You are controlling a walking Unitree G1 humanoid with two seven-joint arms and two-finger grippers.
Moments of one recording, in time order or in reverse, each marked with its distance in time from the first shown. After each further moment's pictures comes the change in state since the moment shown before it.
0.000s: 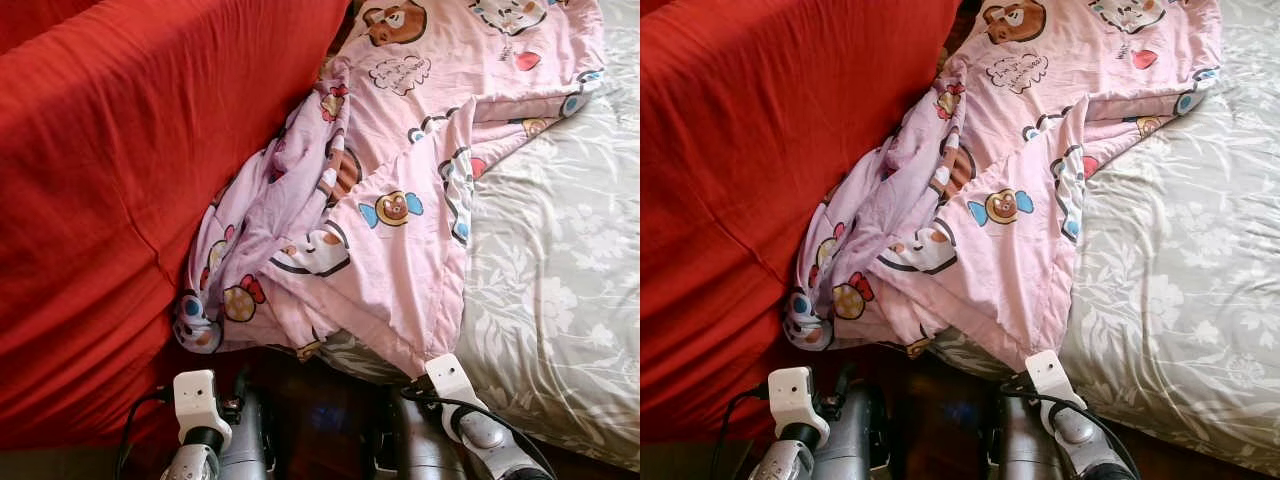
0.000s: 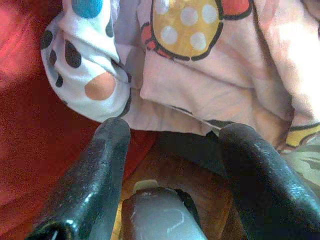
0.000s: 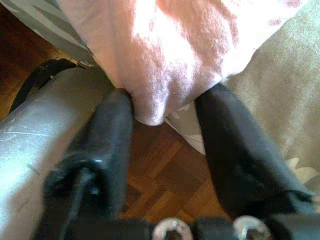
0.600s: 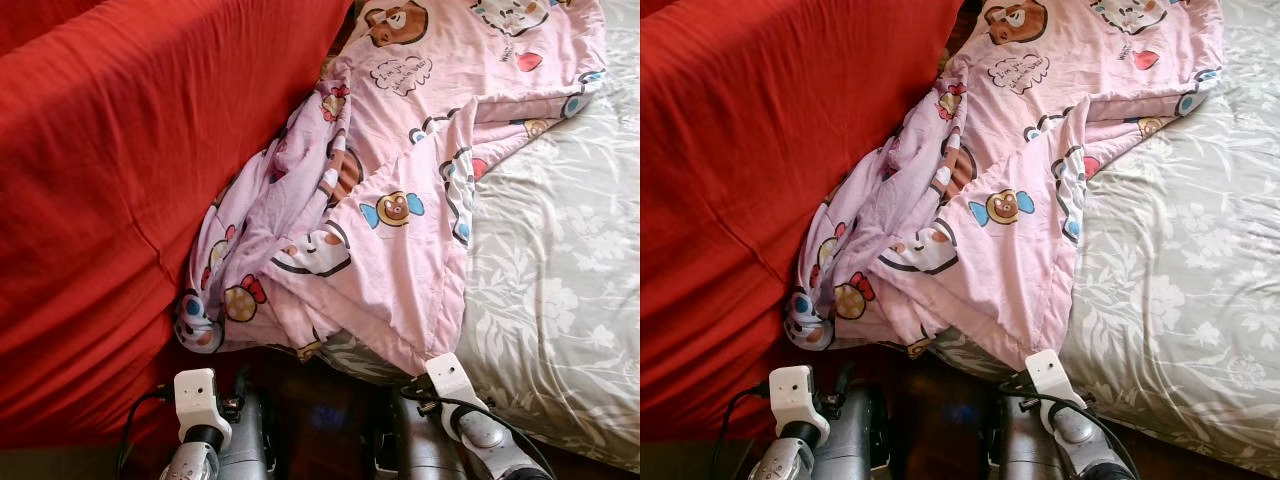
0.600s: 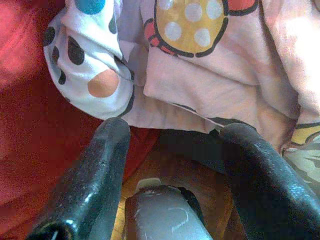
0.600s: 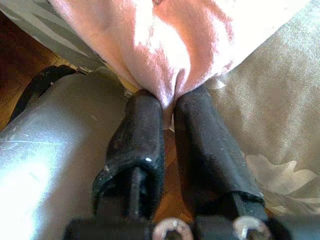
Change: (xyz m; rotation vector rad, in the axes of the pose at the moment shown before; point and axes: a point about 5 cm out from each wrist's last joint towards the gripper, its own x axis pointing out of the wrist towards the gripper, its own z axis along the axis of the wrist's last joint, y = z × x) left arm 0.002 0.001 -0.001 0.007 0.013 0.001; right arm 0.000 -0.001 0.000 0.018 -0.007 -0.010
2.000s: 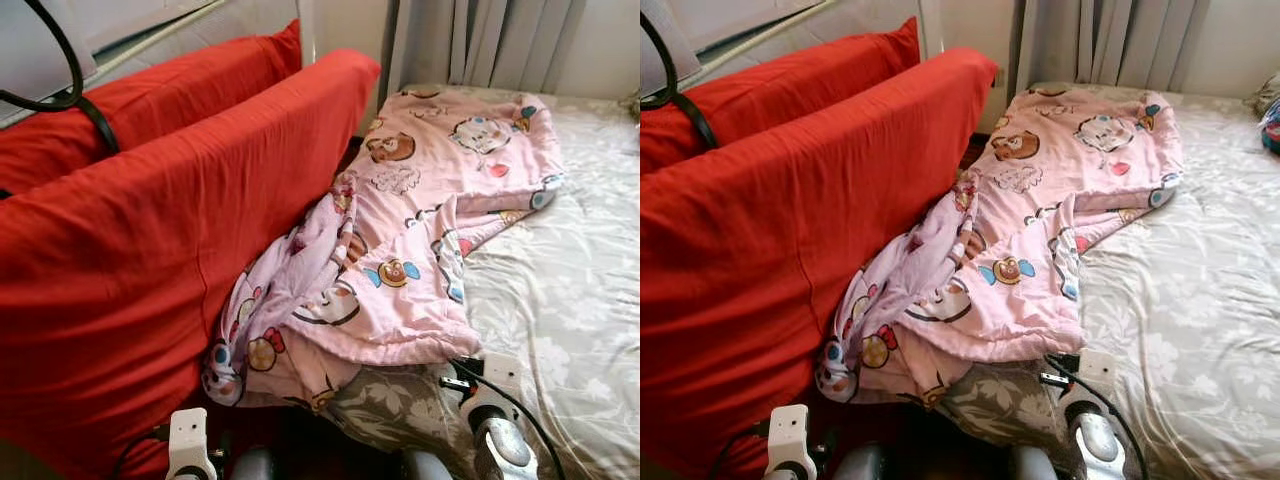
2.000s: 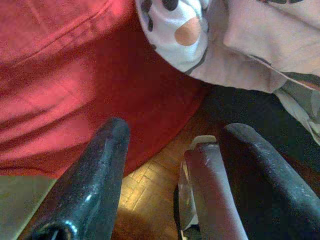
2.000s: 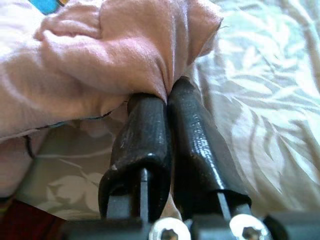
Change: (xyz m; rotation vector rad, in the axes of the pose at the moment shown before) left arm -0.018 0.031 -0.064 0.050 0.471 0.131; right arm -0.011 -0.014 0.005 0.575 -0.295 -0.110
